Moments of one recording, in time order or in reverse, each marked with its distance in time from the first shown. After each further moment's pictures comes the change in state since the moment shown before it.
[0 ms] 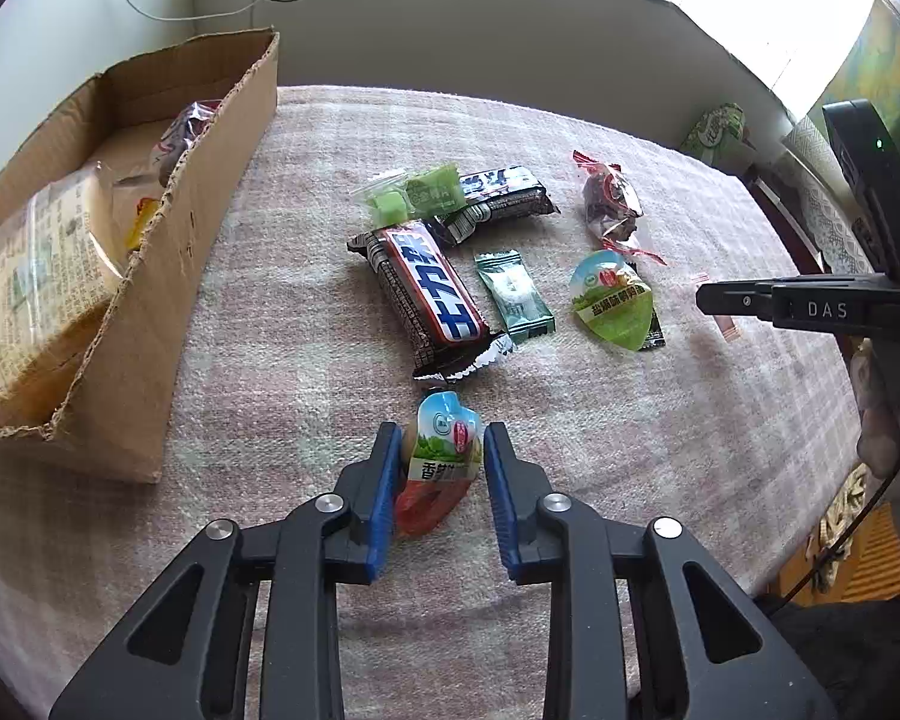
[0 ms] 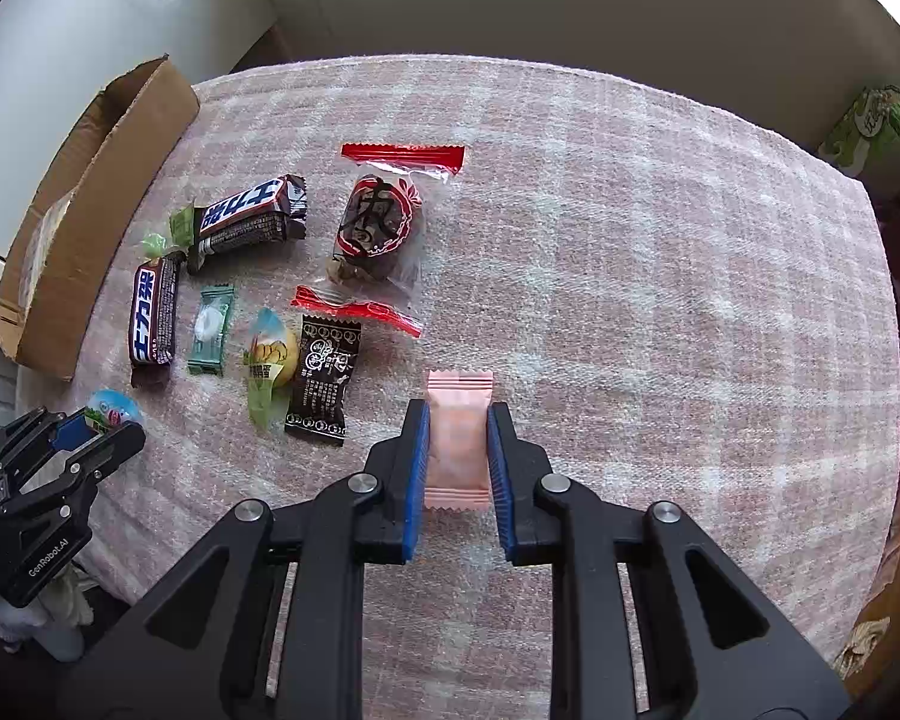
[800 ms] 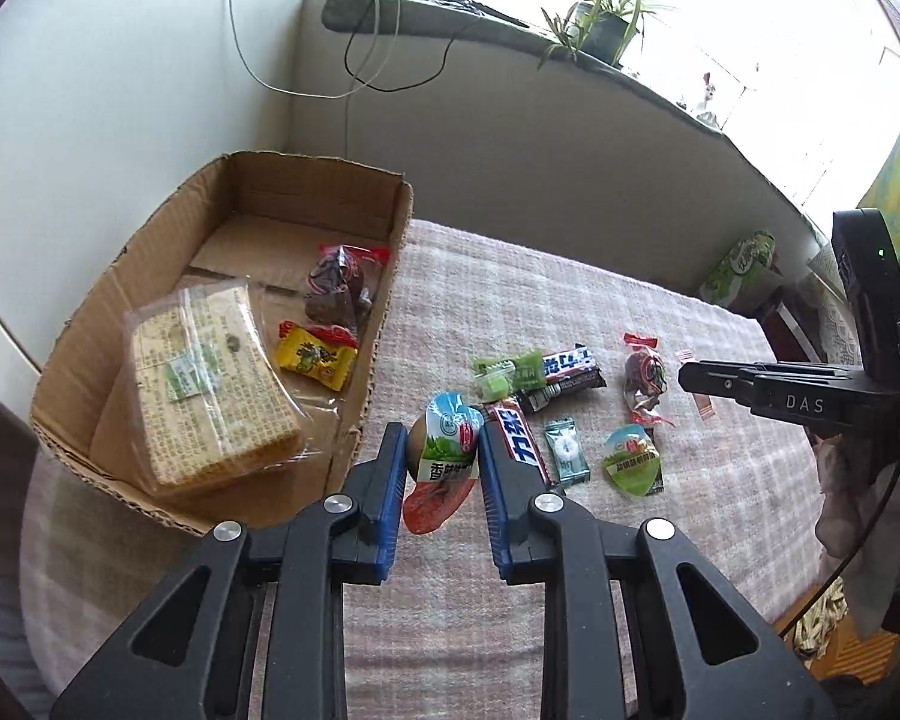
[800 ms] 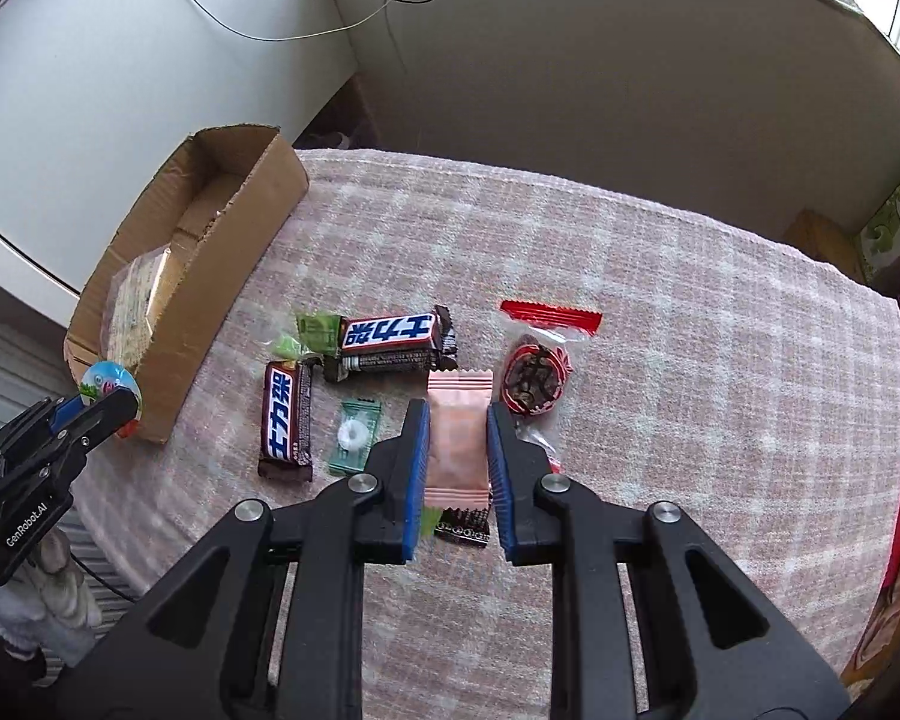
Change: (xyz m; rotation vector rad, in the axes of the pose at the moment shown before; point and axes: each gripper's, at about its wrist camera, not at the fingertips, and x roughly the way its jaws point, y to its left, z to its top) left arm -0.075 0.059 0.040 -0.203 -0.198 0.040; right arm -0.040 0.063 0.048 -0.106 -0.118 0.103
